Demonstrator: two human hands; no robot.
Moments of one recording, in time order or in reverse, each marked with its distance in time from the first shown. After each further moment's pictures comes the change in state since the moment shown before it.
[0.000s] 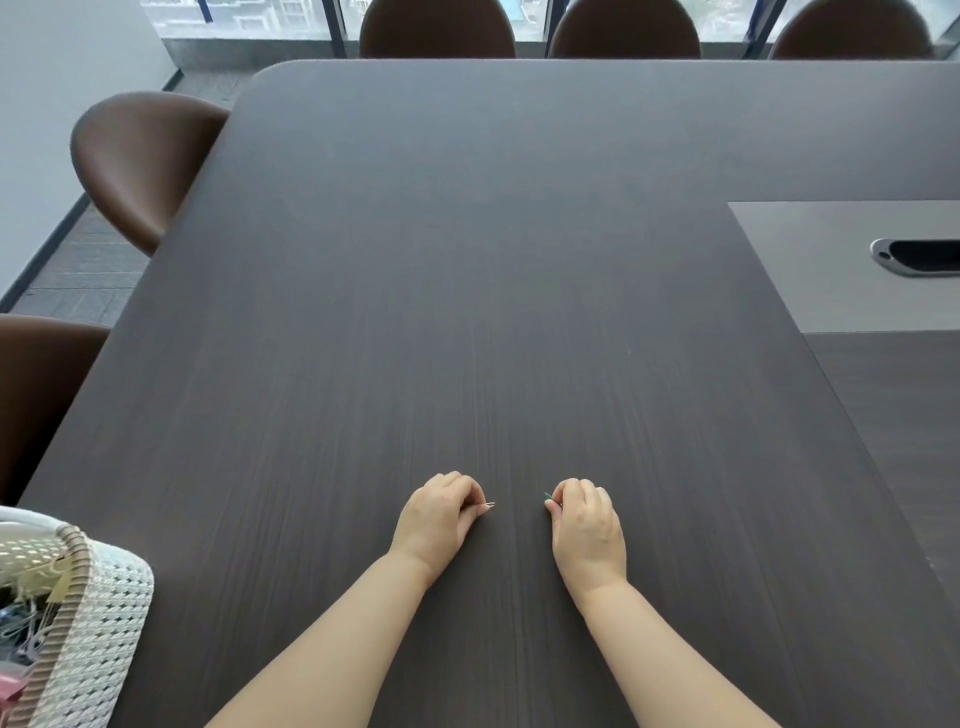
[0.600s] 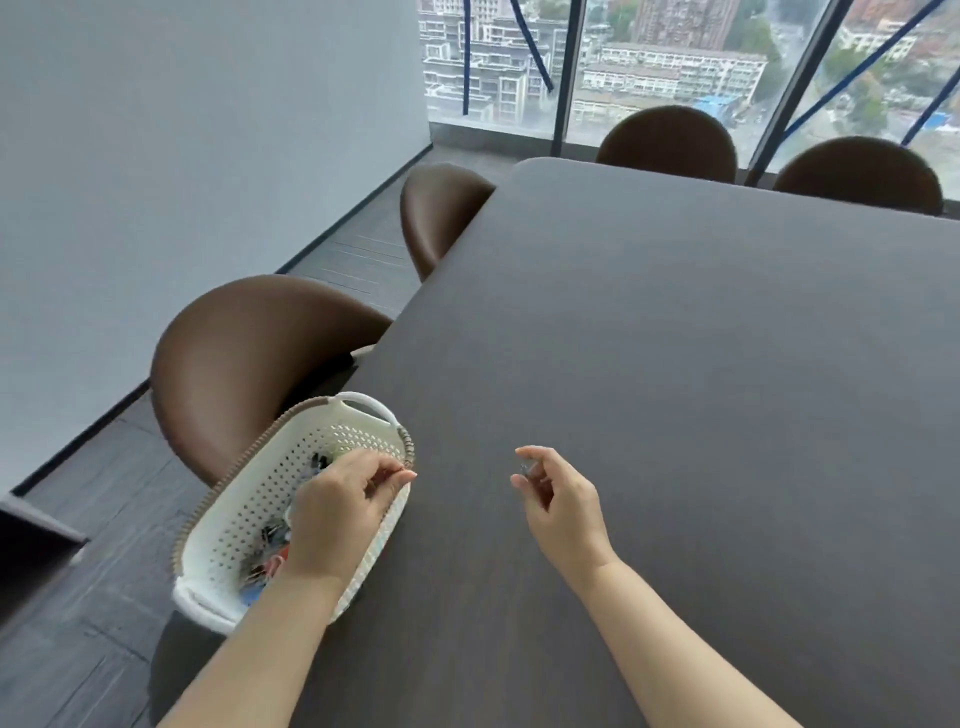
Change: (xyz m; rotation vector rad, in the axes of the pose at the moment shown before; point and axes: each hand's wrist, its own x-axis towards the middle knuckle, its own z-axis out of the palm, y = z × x) left_hand -0.196 -0.061 -0.223 0.148 0.706 -0.260; right_hand -0.041 -0.229 -0.033 0.677 -0.246 -0.376
